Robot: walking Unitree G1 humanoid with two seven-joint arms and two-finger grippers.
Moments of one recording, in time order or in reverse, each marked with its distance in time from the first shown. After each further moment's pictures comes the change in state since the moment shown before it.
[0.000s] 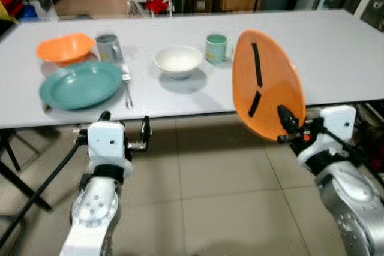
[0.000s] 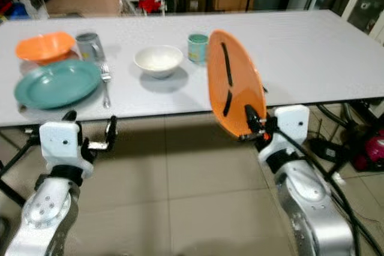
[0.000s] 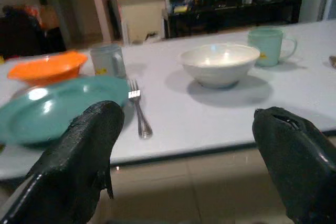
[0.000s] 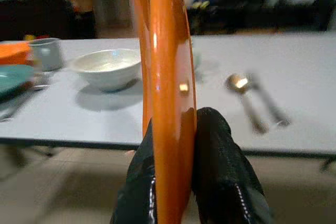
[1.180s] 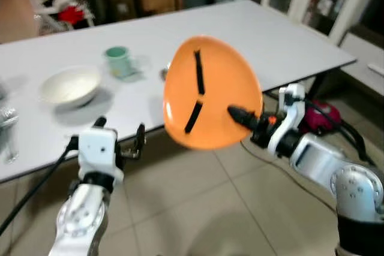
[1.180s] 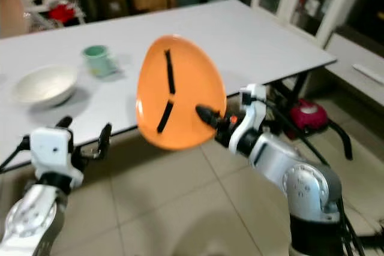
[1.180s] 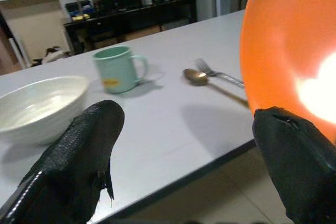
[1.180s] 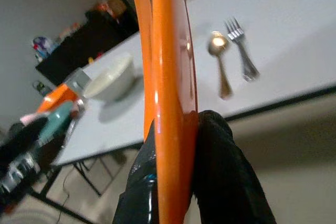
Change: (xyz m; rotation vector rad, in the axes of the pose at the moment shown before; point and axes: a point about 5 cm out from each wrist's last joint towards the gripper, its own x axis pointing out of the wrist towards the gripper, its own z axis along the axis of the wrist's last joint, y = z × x) left arm -0.012 0.009 0.000 0.015 0.006 -0.066; right arm 0.034 0.032 0.009 0.437 0.281 0.425
